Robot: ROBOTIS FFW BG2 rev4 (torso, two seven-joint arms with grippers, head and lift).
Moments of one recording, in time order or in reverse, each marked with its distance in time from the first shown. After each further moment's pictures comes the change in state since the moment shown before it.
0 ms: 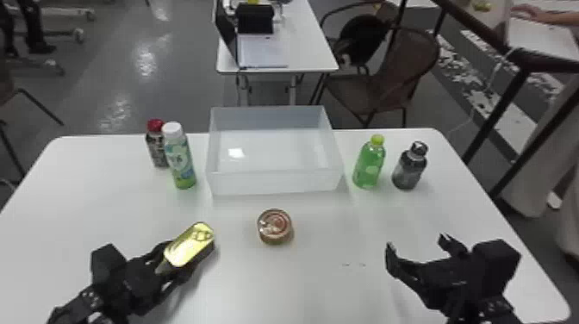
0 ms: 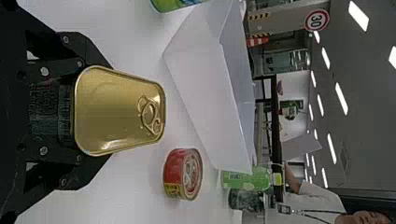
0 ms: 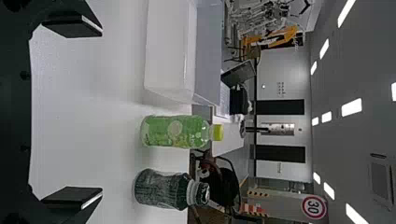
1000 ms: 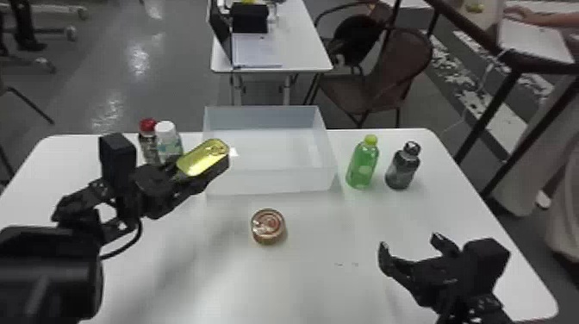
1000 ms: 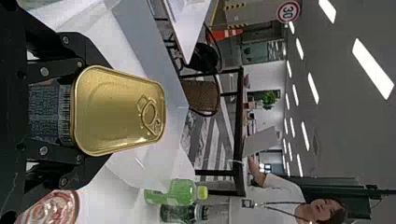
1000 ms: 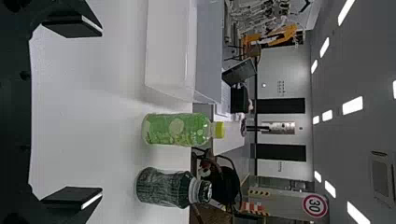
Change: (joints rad) left arm -0.239 -0.024 -0.092 -0.261 0.013 0.417 -0.055; right arm -0.012 0.027 -0.018 0.015 0.014 0.002 0.023
